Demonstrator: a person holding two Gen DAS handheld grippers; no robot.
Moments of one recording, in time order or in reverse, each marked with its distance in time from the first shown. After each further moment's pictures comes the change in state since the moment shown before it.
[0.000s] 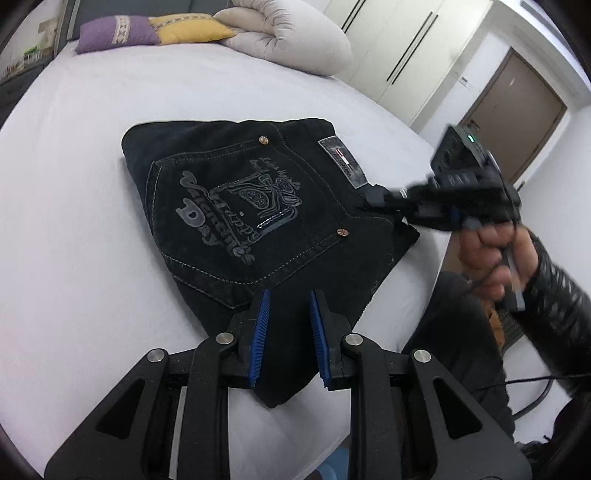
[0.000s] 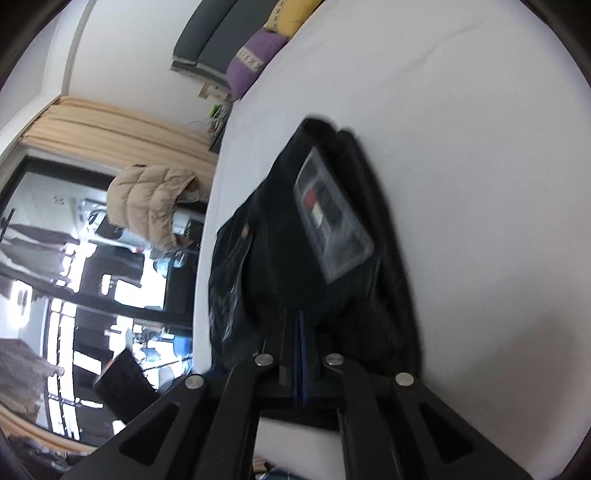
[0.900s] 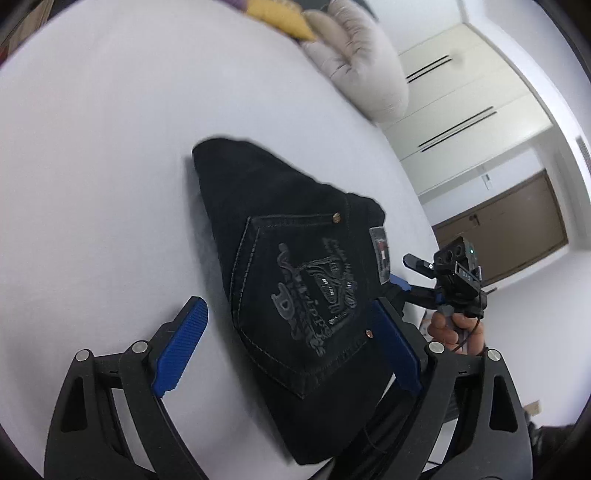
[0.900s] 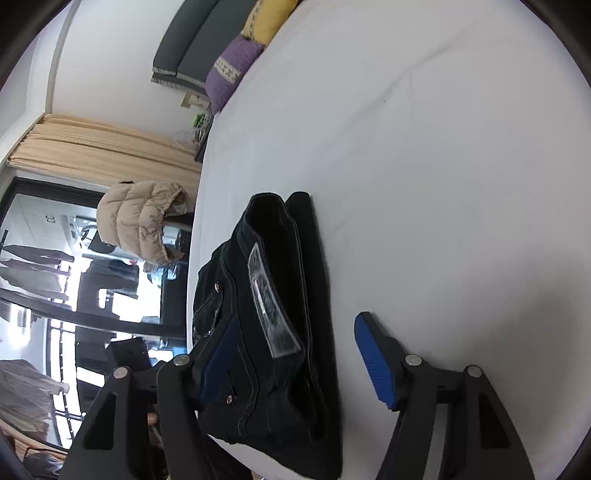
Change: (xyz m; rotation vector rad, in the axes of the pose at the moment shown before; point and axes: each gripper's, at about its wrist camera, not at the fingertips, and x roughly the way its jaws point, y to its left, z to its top) left arm -0.002 0.100 0.053 -0.437 -0.005 -0.146; right arm -0.026 -0.047 0.063 0.062 0.019 -0.025
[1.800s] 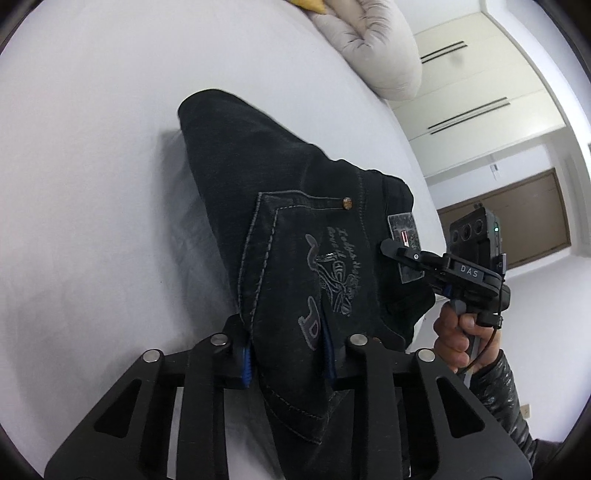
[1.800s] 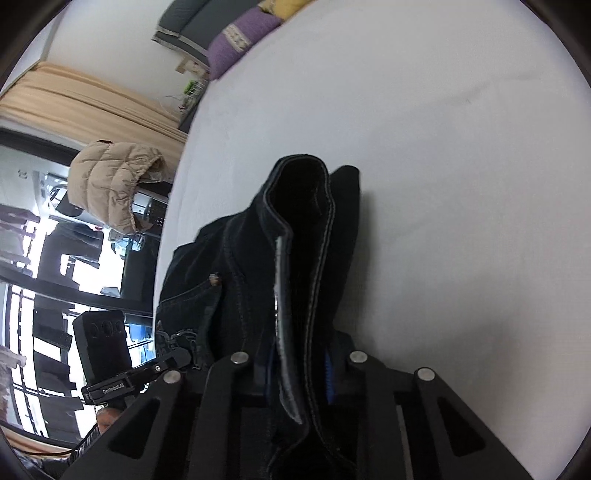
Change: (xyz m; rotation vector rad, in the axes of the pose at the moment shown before) left arm 0.040 -0.007 0.006 -0.013 0.089 0.005; right arm 0.047 0.069 0.000 -0.138 0.028 -0.160
